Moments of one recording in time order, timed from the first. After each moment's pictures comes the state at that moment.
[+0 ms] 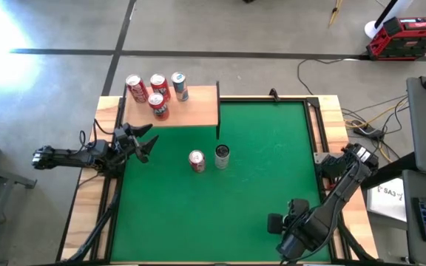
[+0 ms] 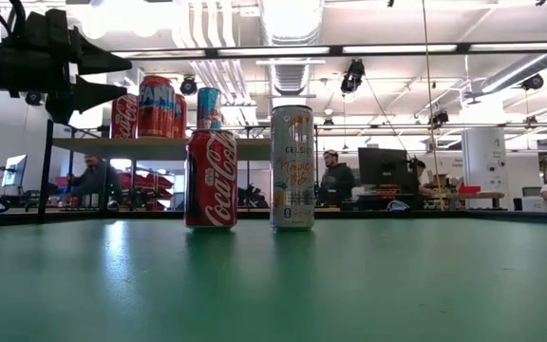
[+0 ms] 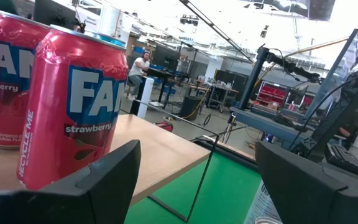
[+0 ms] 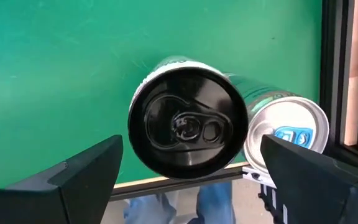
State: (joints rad) left arm -0.07 0.05 0.04 0.22 -0.65 -0.17; right arm 0.83 1.81 1.67 -1.46 -0.05 2.57
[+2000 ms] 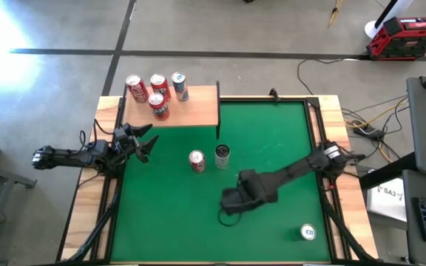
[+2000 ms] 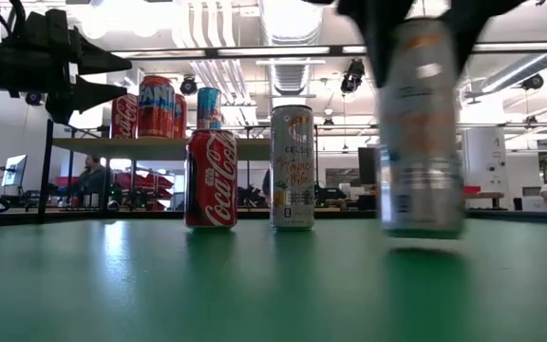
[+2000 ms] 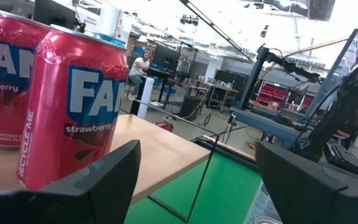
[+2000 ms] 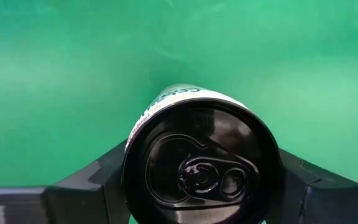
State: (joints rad) left arm -0.07 0.05 0.04 0.22 -0.65 -0.17; right arm 0.39 2.01 1.87 -1.40 0.09 1.89
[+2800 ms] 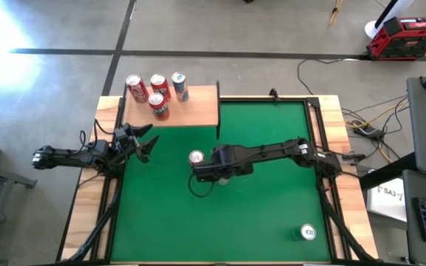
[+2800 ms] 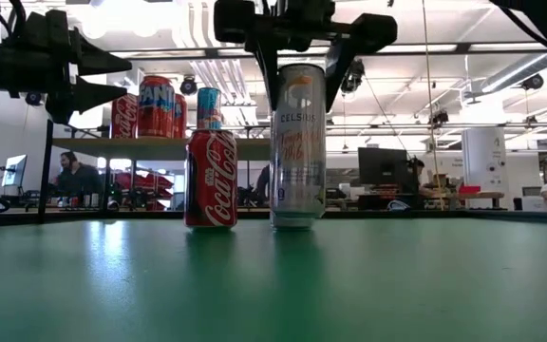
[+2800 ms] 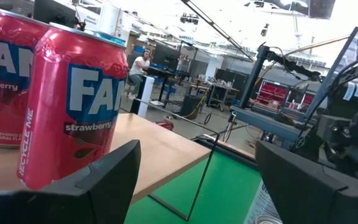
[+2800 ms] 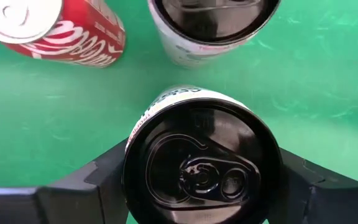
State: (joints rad) left arm -0.07 0.05 0.04 0.22 -0.65 -0.17; right arm 0.16 2.27 2.33 -1.57 0.18 1.55
